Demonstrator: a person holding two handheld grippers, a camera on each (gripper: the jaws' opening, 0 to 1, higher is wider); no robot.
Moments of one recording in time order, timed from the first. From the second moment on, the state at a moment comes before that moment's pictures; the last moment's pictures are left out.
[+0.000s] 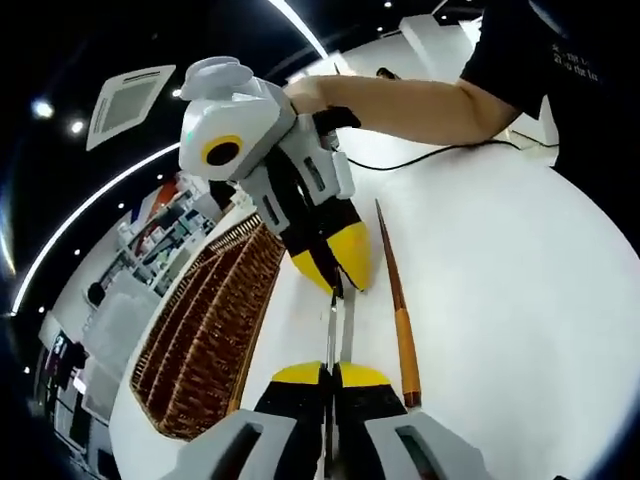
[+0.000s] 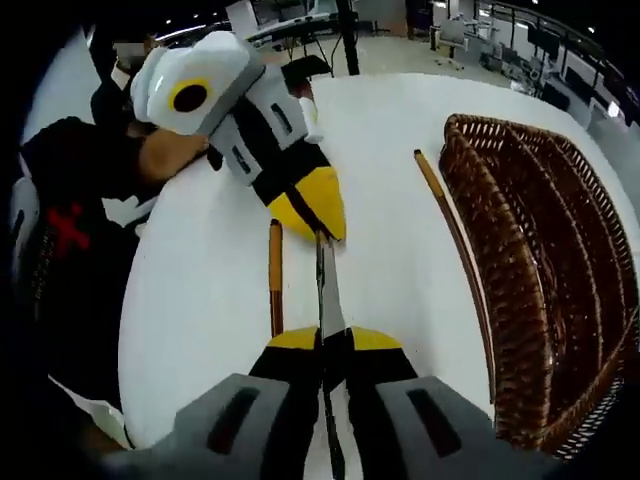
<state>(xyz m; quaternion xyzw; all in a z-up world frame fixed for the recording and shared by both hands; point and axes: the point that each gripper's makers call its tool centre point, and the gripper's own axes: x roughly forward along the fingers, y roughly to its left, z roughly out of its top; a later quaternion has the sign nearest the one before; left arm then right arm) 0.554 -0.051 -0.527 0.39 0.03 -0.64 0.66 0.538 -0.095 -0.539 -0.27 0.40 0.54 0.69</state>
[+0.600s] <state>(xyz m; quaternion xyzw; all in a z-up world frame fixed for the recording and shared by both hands) 0.568 -0.051 -0.535 0.38 0.04 -0.62 0.68 0.550 -0.094 -0.523 -0.38 0.32 0.52 0.70</state>
